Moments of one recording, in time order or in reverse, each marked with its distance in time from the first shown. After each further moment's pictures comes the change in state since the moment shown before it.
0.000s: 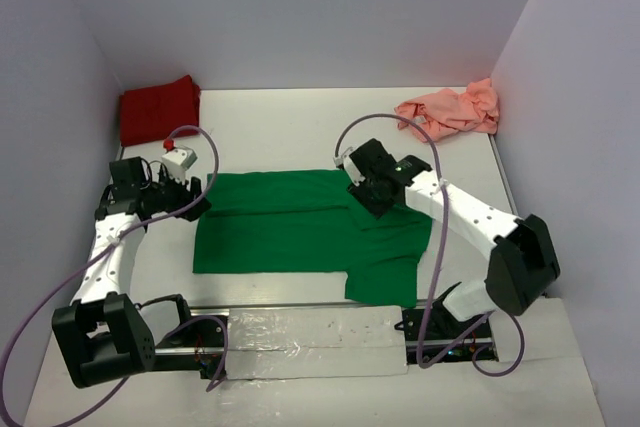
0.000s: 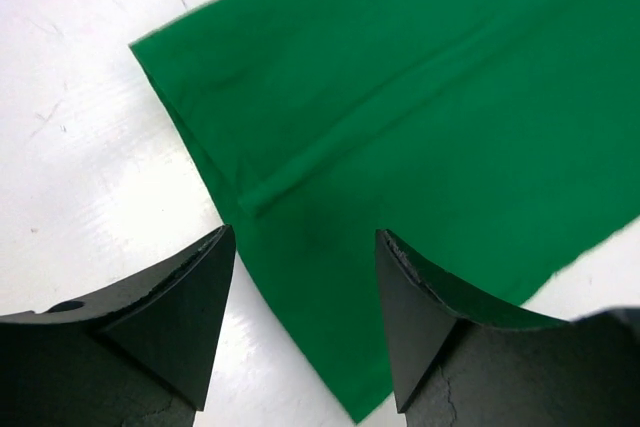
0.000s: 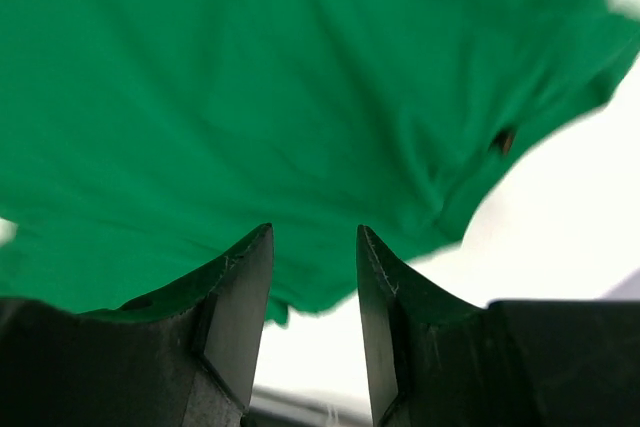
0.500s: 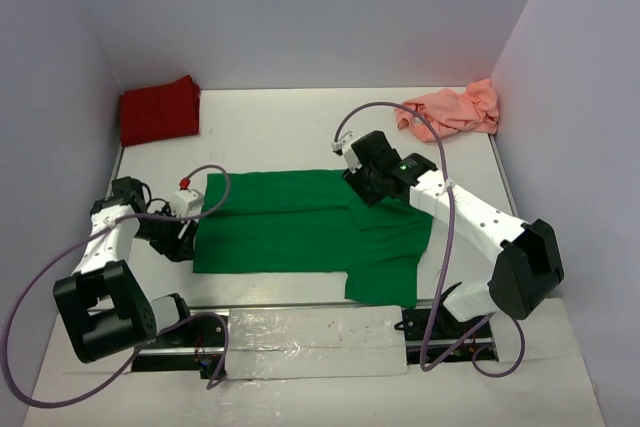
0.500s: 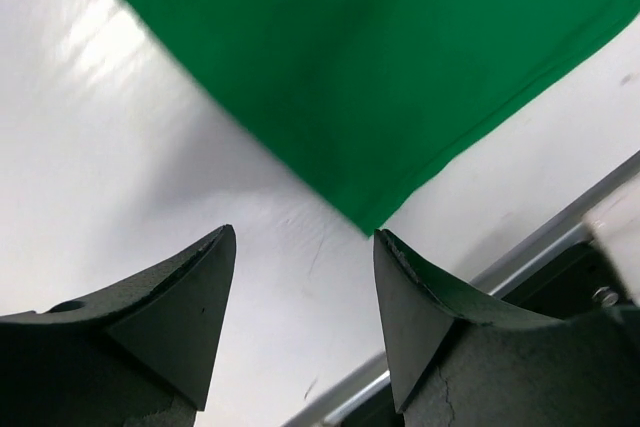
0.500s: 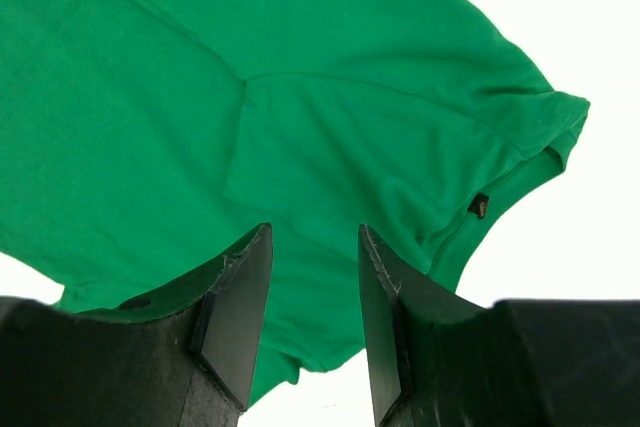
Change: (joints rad) left arm 0.092 0.134 0.000 -0.484 -0.167 0.545; right arm 0.018 -0.061 0.043 0.141 -0.042 0.024
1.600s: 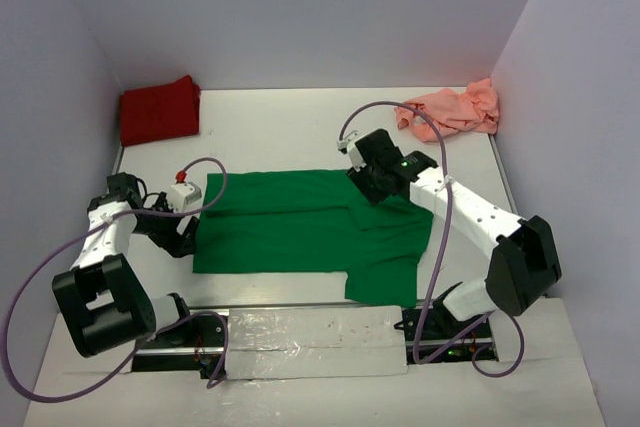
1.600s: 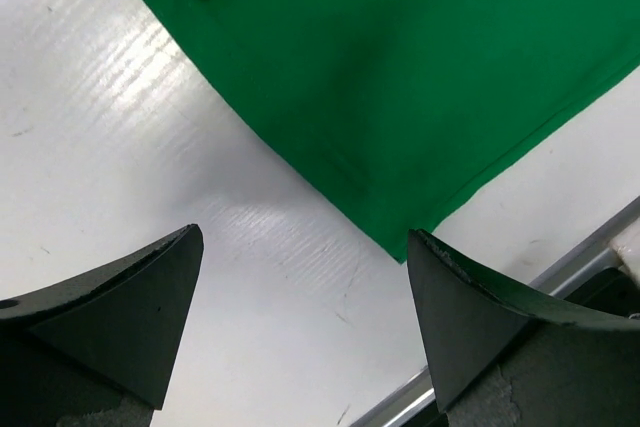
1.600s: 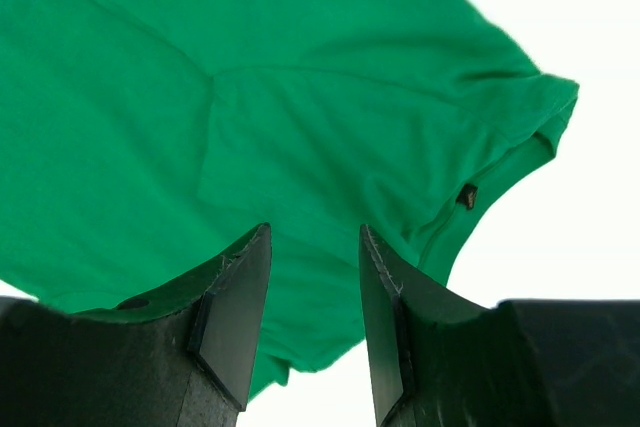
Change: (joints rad) left arm 0.049 0.036 0.021 0.048 0.035 0.045; right arm -0.043 0.016 -0.010 0.018 0.012 -0.002
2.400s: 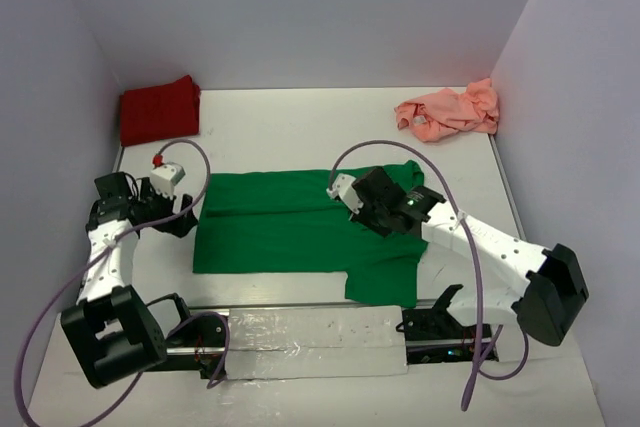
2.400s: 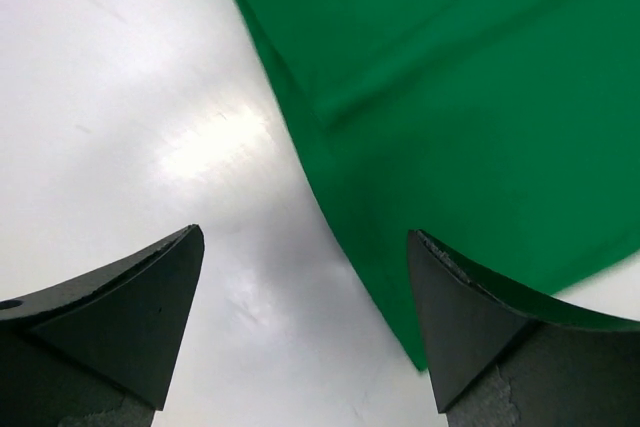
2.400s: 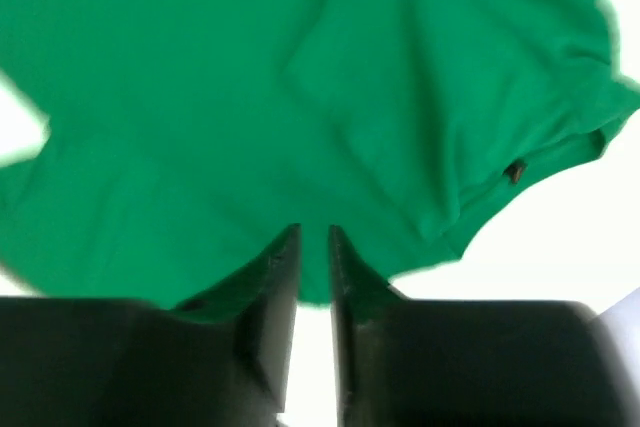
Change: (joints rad) left arm 0.026 -0.154 -0.075 0.309 0.093 -0.315; right arm 0.190 -0.211 -0.206 -0.103 -0.004 -0.167
